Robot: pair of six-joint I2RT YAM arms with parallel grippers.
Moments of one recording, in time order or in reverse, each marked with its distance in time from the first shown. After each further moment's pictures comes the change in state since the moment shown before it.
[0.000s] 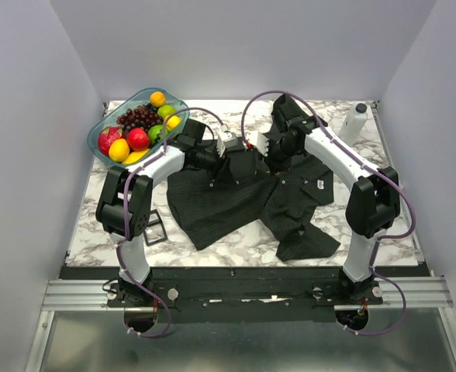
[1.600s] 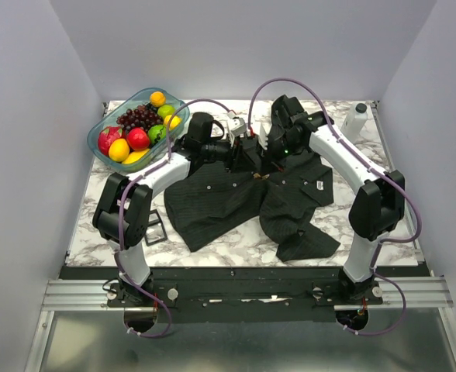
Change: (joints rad) left arm -0.095 -0.071 -0.050 0.558 0.026 -0.377; right arm -0.002 -0.018 0.088 -0.095 -0.301 0.131
